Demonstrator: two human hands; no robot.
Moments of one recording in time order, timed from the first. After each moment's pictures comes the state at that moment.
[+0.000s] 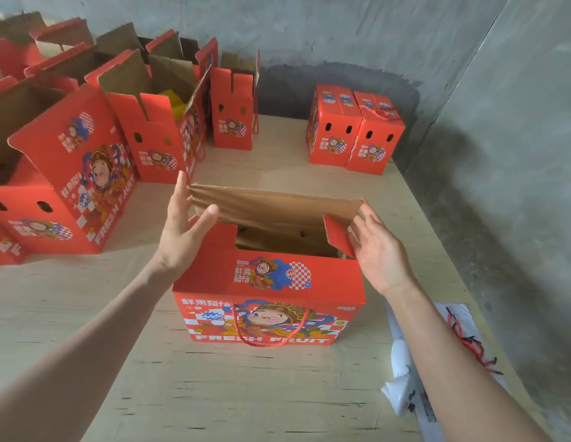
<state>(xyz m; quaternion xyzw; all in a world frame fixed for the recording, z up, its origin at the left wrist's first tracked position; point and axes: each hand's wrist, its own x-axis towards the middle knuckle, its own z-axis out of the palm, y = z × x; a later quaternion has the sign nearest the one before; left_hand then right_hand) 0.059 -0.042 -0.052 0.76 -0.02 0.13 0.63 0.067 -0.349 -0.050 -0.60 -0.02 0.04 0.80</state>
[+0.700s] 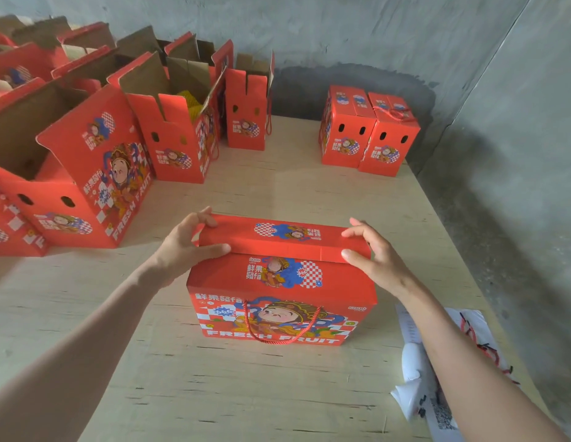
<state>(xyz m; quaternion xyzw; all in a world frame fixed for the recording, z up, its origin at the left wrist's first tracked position) 0.054 -0.012 -0.069 0.79 0.01 -0.03 0.62 0.066 -0.355 -0.060 -0.87 -0.13 0.03 0.47</state>
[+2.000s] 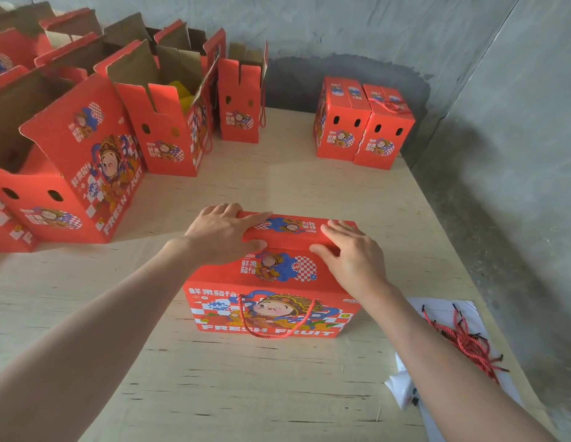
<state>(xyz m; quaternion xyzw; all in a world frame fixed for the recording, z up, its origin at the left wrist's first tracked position) 0.085 -0.061 -0.053 0.98 -0.18 -0.02 0.02 0.043 -0.308 -0.055 -0.96 -0.10 -0.12 0.22</state>
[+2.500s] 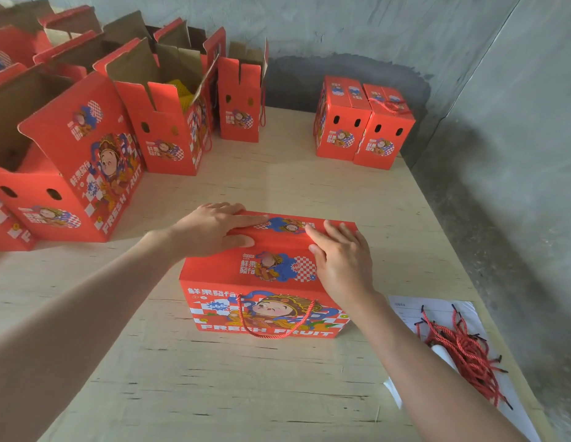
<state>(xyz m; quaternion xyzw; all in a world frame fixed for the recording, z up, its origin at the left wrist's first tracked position) 0.096 -0.035 -0.050 0.96 -0.28 -0.04 0.08 0.038 -0.289 -0.061 -0.98 -0.08 -0.11 0.15</state>
